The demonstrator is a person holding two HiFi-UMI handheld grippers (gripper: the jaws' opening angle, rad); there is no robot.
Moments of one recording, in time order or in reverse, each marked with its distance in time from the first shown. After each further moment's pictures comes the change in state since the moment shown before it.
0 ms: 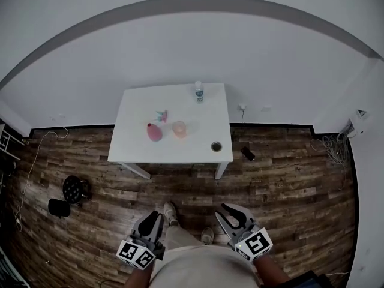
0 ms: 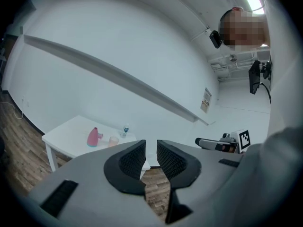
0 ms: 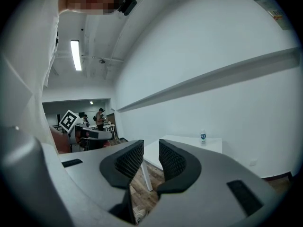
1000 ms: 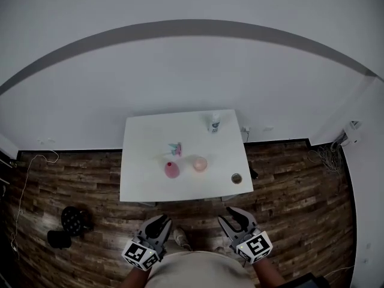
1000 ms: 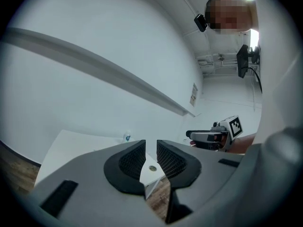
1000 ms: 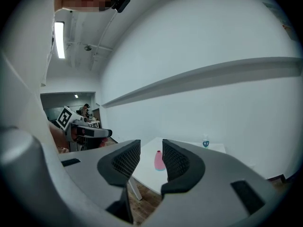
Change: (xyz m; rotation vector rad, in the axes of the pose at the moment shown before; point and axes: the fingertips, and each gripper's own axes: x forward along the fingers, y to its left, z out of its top) left arm 0.092 0.190 0.111 0.144 0.090 -0.243; right arm 0.233 -0.025 0.042 -0.008 0.057 -0.164
